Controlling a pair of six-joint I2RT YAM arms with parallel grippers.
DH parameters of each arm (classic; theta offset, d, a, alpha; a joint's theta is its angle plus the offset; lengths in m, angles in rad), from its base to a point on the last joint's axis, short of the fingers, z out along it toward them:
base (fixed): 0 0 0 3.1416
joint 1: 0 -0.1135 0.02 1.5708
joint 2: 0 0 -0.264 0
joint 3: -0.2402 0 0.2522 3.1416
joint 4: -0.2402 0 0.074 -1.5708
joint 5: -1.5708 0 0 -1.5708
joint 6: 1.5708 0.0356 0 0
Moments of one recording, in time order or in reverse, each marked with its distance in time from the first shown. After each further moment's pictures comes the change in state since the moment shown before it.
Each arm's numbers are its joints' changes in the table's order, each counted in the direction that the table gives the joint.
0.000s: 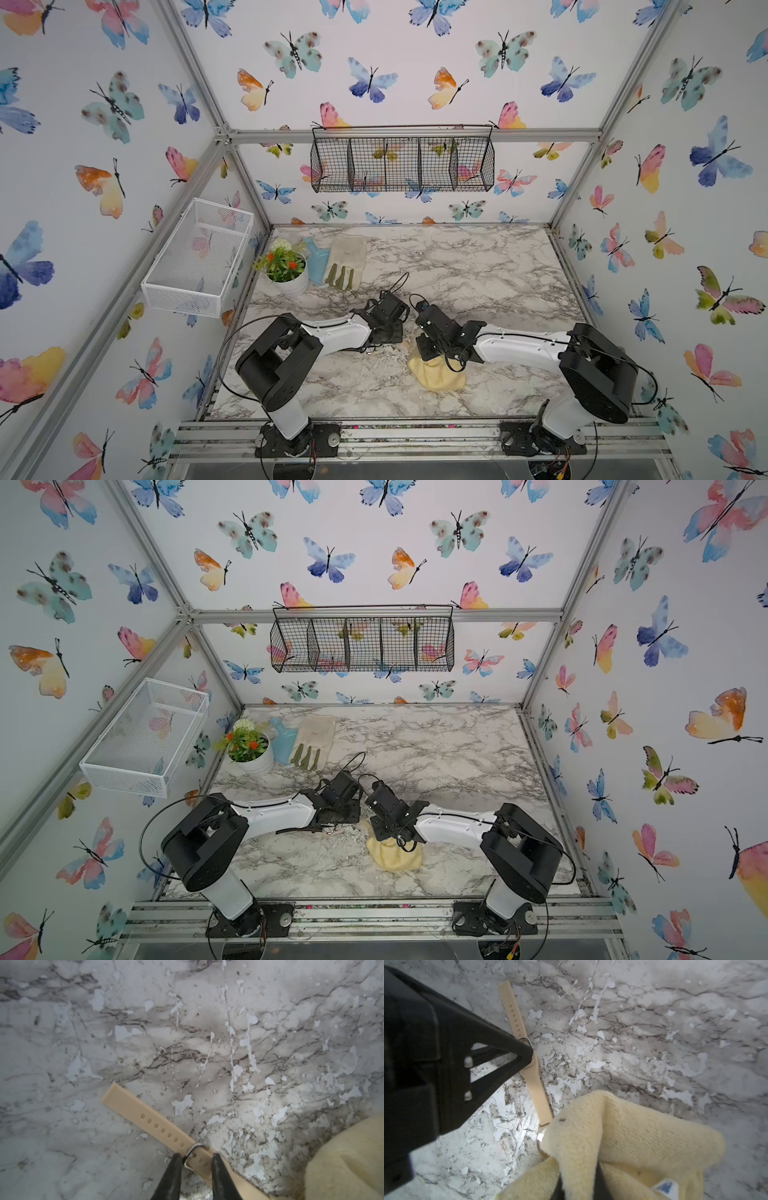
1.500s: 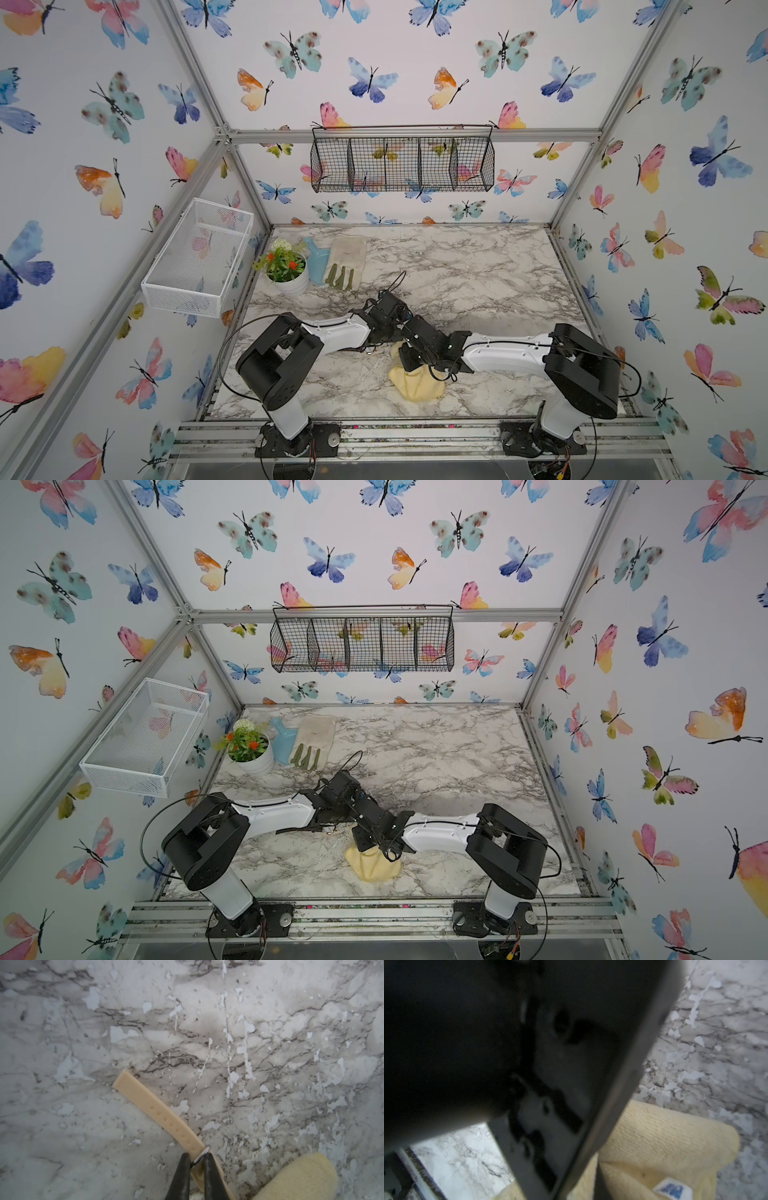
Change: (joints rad) left arm -0.006 0.013 0.013 0.051 -0.036 -0.034; right arm -0.117 0.061 -0.013 0.142 0.049 0.058
